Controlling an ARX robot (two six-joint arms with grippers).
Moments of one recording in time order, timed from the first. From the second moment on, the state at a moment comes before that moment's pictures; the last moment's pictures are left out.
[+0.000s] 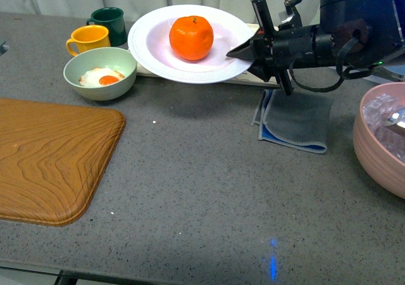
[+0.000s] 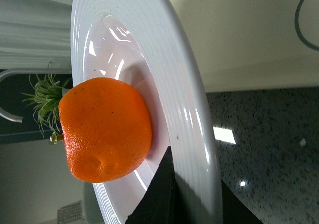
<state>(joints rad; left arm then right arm) 0.00 0.00 0.02 0.00 0.00 0.00 0.20 2.50 1.59 0.38 -0.74 0.99</state>
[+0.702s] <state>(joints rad) 0.00 0.00 0.02 0.00 0.00 0.00 0.19 3.02 2.55 -0.19 -0.67 0.98</state>
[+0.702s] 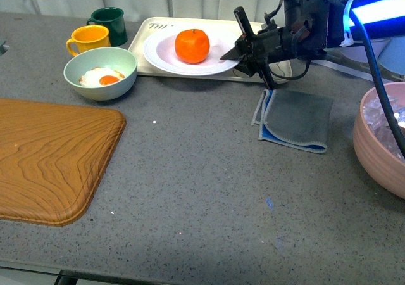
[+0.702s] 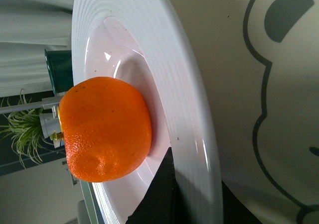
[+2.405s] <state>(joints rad) 0.00 0.00 0.02 0.00 0.00 0.00 0.07 1.63 0.35 1.27 0.07 0.00</state>
